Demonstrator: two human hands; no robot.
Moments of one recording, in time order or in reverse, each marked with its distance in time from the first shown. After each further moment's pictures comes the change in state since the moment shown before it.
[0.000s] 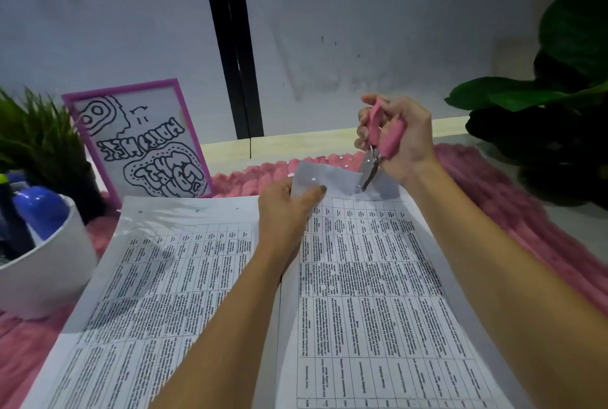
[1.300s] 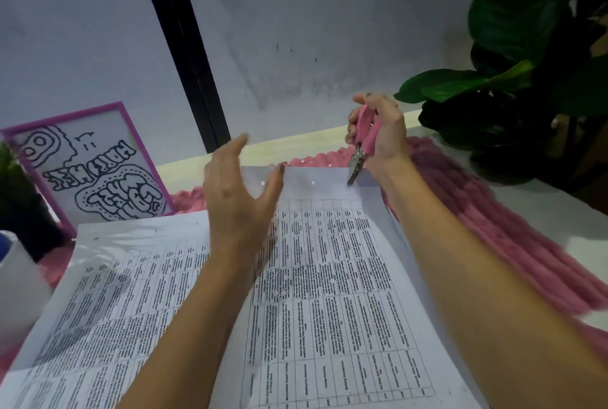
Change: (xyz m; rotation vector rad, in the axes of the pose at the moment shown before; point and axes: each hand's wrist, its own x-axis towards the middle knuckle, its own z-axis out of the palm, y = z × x) left_hand -0.004 0.025 0.010 0.594 0.208 0.639; right_hand -0.007 -0.018 -0.037 -0.080 0.289 -0.206
